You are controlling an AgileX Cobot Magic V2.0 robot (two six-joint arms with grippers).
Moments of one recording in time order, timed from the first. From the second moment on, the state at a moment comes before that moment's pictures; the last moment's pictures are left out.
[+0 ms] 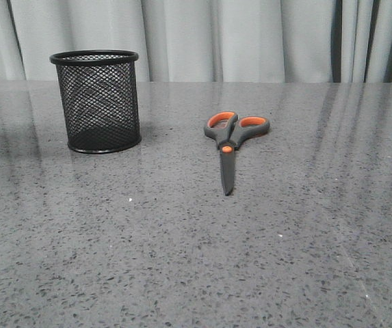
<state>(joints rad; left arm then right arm) -0.18 1.24 -1.07 -0.58 0.50 0.61 0.01 0.71 -0.73 0.47 0.80 -0.17</state>
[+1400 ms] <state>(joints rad) -0.45 1.52 -1.07 -0.62 0.17 0.64 0.01 0.71 -0.73 0.49 0.80 -0.17</state>
